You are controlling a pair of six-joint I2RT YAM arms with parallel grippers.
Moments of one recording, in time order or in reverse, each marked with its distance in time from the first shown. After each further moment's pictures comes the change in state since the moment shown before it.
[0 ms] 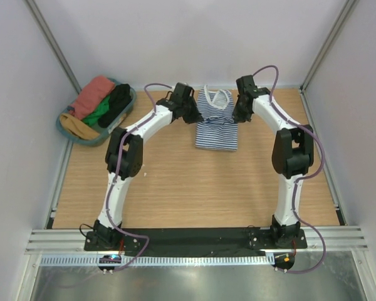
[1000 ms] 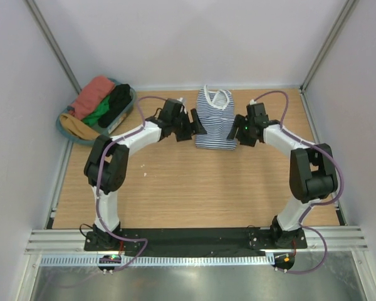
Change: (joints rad) left arm 0.007 -0.279 -0.461 0.241 0.124 0.077; right arm -0.025 -0.329 -0.594 0.430 -0.215 -0.040
